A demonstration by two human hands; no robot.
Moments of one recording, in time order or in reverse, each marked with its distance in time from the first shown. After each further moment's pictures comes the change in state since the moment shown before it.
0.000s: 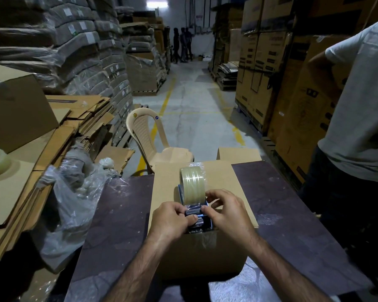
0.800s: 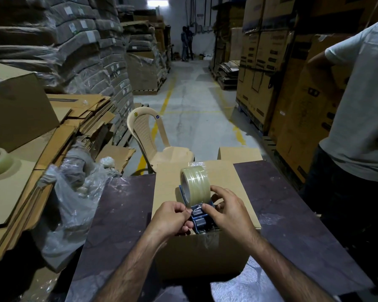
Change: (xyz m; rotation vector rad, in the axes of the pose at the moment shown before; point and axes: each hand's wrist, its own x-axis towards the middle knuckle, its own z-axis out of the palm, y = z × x) left_hand 0.009 -0.002 -0.006 -0.280 -0.241 -0.140; right_hand 0.003 0.009 0.007 0.004 -0.021 0.015
